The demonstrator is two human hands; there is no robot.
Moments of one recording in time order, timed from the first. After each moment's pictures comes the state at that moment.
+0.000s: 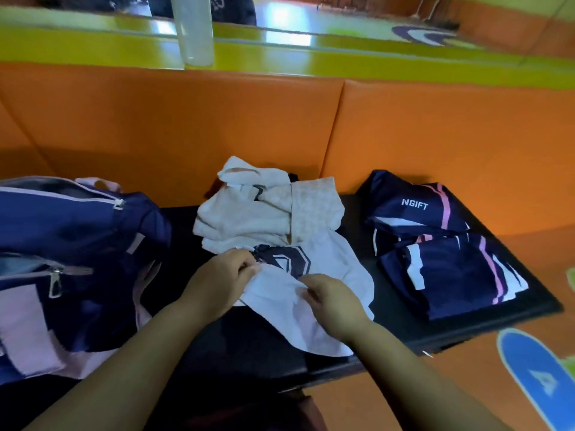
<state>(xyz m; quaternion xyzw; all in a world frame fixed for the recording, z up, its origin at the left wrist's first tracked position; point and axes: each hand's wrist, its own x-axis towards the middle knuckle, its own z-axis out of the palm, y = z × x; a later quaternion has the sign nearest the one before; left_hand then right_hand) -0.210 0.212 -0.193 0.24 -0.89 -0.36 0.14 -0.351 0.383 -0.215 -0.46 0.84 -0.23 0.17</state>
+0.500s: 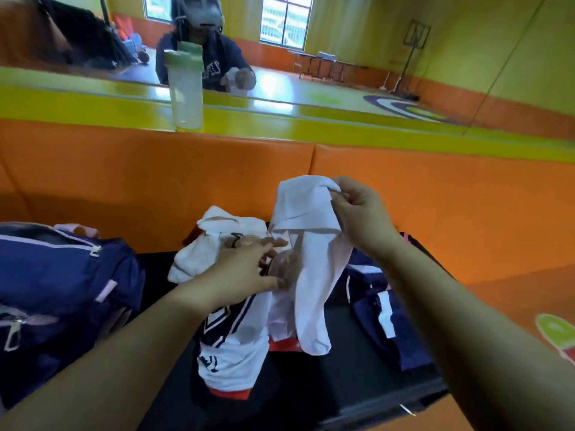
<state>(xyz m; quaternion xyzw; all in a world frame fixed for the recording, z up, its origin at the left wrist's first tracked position) -0.285 0.209 -0.119 0.14 -0.88 -0.44 0.08 -0.426 0.354 -0.024 -0.43 0.72 -0.53 0.06</state>
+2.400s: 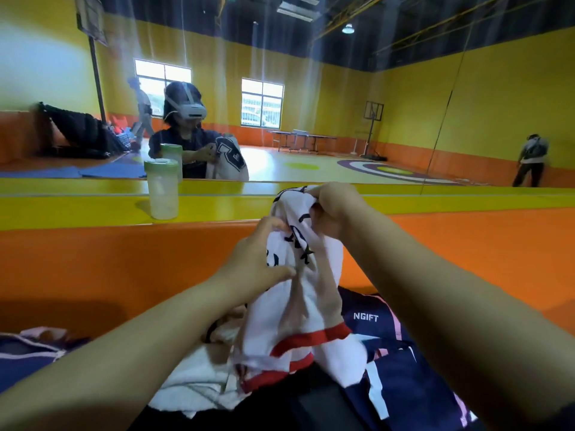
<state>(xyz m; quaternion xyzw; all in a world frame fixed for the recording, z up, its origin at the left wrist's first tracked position) -0.336 0.239 0.019 0.08 -0.89 -0.34 0.29 -0.475 0.313 0.097 -0.20 0.64 -0.71 0.23</state>
